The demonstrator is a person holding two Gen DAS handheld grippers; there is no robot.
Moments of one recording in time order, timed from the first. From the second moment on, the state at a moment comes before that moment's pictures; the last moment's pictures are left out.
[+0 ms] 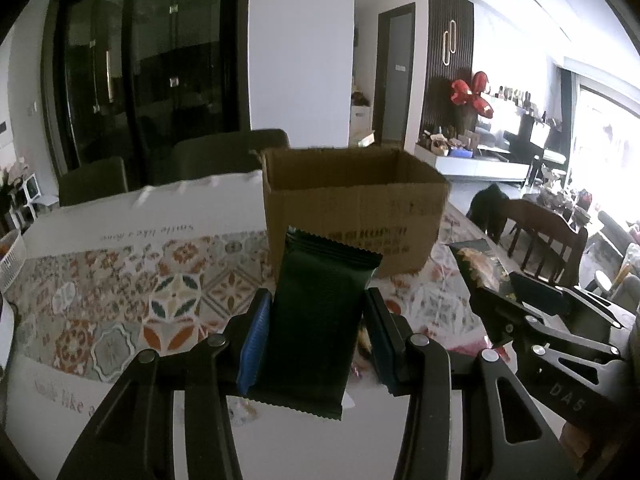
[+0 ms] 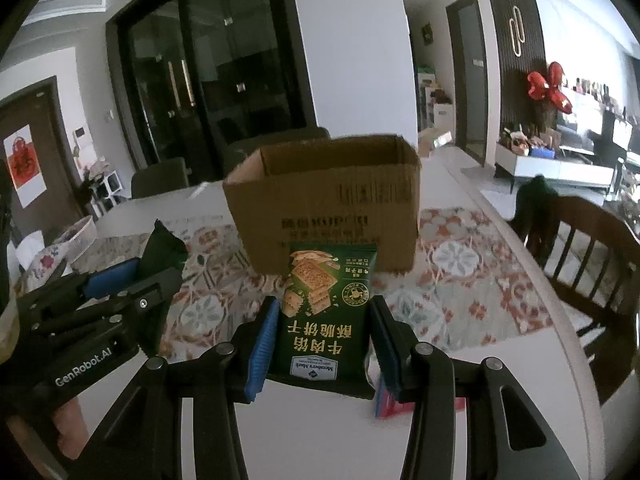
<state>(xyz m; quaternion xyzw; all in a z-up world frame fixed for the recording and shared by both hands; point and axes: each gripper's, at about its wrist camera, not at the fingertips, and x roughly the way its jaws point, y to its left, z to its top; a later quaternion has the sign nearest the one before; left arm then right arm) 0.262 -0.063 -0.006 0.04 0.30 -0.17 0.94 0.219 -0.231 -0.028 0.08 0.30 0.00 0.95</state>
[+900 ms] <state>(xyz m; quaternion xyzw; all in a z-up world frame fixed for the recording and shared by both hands) 0.397 -0.112 0.061 0.03 0.33 -0.20 0.92 0.349 -0.277 0.047 0.07 0.28 0.03 0.96</state>
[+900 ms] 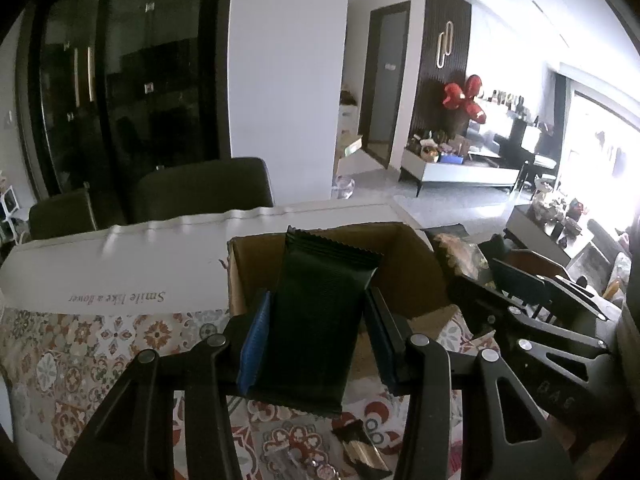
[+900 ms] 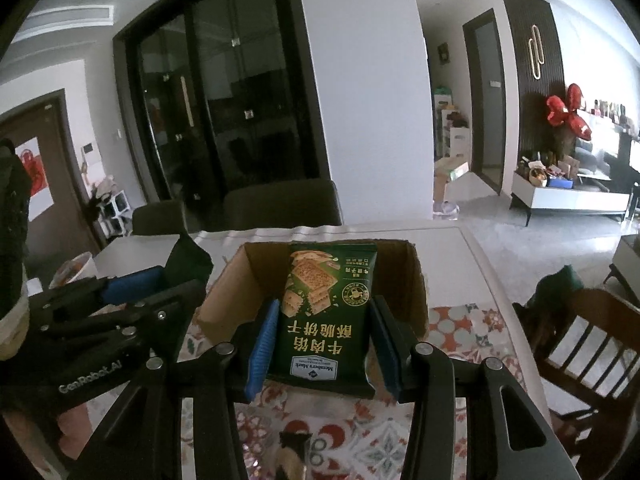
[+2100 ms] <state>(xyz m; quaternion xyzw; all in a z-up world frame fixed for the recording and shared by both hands) 0.423 -0.096 0.042 0.04 0.36 -0.12 0.93 0.404 -0.283 0.034 0.06 0.34 0.01 0.94</state>
